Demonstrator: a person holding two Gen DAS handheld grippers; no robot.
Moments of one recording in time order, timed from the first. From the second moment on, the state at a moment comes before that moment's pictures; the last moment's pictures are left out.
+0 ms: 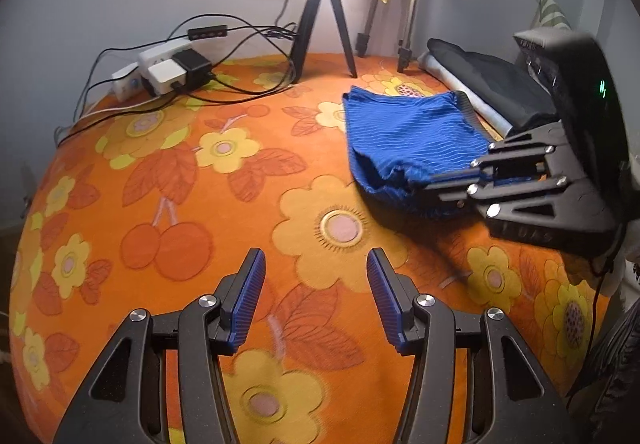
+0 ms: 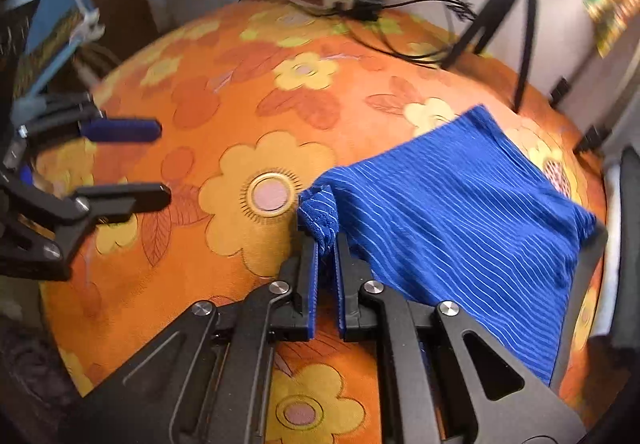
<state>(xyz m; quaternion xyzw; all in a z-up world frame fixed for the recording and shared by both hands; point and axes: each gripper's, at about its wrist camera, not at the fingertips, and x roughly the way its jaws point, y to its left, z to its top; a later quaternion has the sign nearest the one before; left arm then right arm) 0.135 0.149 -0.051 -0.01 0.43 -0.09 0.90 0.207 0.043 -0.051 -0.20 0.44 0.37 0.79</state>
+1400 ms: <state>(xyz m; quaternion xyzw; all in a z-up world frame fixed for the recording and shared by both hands) 0.249 -0.008 -0.050 0.08 0.41 -0.21 0.88 0.226 -0.193 -0.035 0.05 0.43 0.25 0.86</state>
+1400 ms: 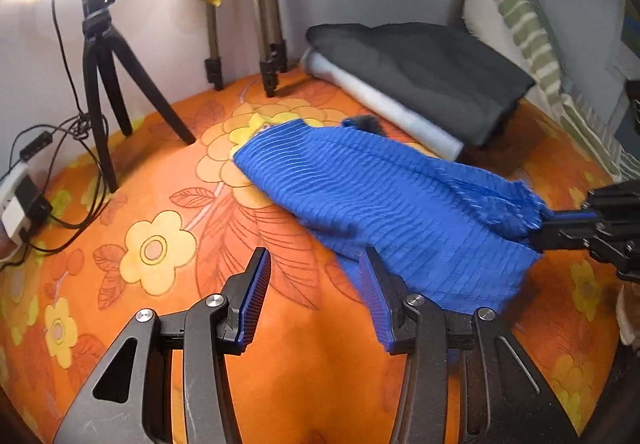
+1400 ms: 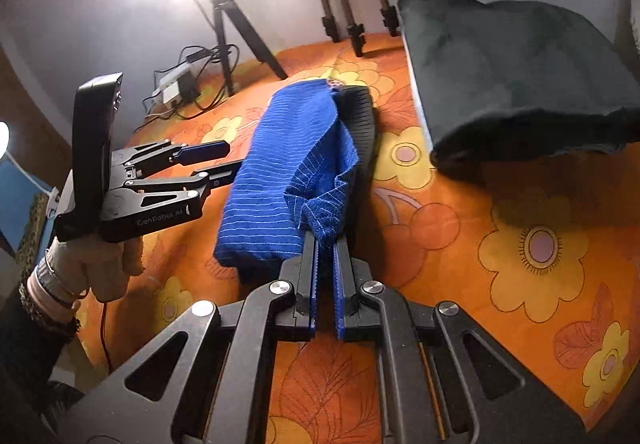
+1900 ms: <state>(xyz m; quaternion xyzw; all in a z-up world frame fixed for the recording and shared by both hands) 0.199 -0.078 -0.034 0.12 0.38 -0.30 0.86 0.237 -0.201 -0.028 0.17 0.46 0.33 0.81</state>
